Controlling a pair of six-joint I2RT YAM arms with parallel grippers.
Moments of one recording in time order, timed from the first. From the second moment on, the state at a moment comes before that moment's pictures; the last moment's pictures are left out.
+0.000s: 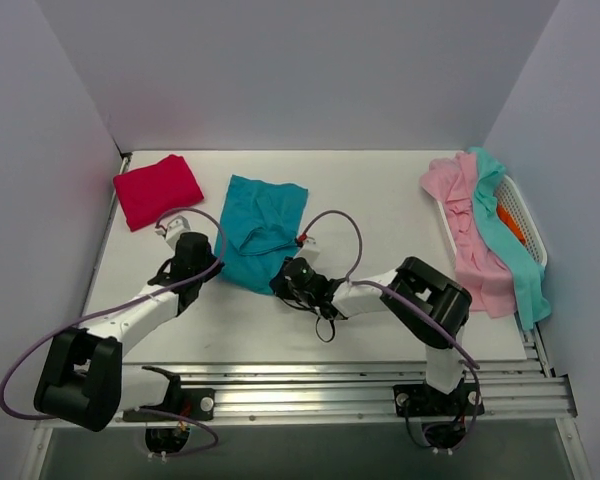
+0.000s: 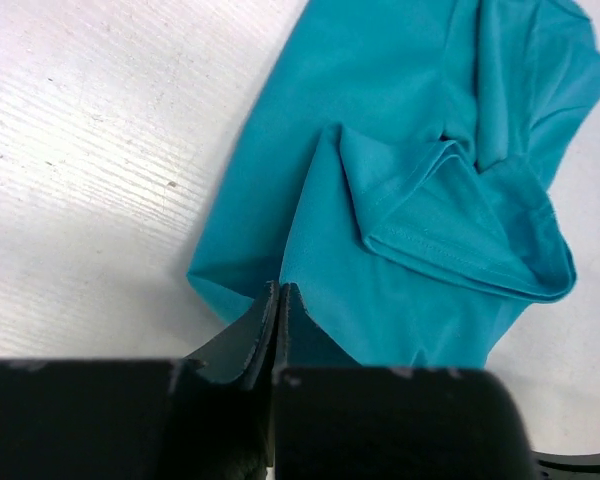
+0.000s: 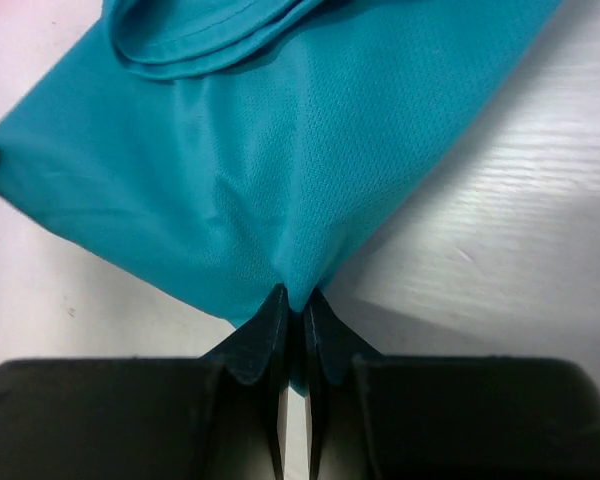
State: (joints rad) left arm -0.33 1.29 0.60 0.02 -0.29 -0.83; right arm 0.93 1.91 0.86 0.47 0.24 0.92
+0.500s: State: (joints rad) left arm -0.42 0.92 0.53 -0.17 -0.28 -0.88; right arm 0.90 1.52 0.82 0.14 0.38 0.83
